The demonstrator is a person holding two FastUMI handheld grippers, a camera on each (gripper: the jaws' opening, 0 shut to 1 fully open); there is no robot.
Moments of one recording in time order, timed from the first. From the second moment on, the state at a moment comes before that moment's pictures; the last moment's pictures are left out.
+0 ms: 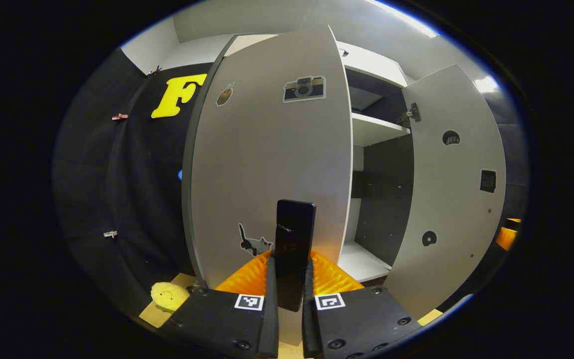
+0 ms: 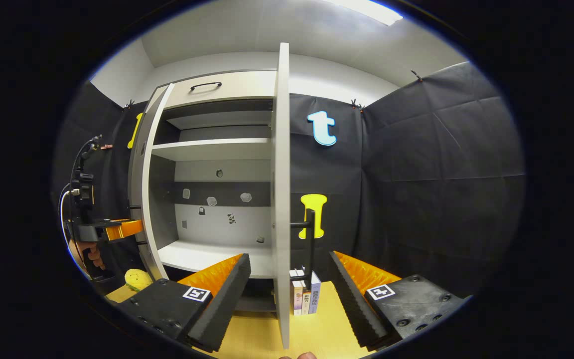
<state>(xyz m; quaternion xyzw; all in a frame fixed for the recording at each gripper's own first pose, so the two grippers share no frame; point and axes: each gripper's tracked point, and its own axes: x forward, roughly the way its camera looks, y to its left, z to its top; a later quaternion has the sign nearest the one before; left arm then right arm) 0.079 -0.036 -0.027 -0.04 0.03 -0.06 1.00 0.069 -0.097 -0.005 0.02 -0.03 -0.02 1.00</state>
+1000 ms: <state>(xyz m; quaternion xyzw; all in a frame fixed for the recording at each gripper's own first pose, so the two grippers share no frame) 0.028 0.030 -0.031 -0.09 0.03 -0.08 0.99 0.078 -0.051 -0.008 0.01 -0.02 0.02 1.00</state>
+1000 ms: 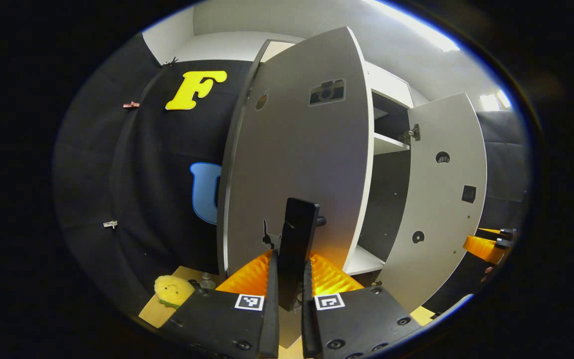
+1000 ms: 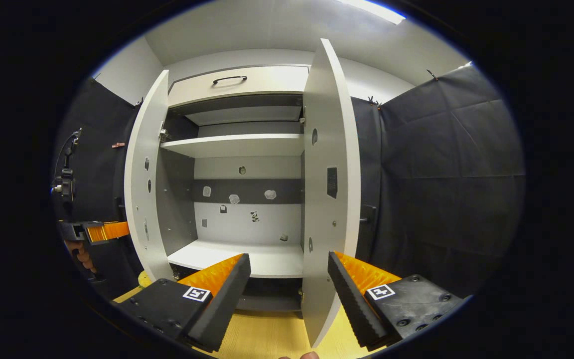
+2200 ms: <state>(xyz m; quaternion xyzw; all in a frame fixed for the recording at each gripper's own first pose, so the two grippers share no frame) 0.008 0.127 -0.039 -0.05 0.04 -0.04 1.00 0.086 -0.039 -0.017 0.02 -0.01 0.05 1.00</state>
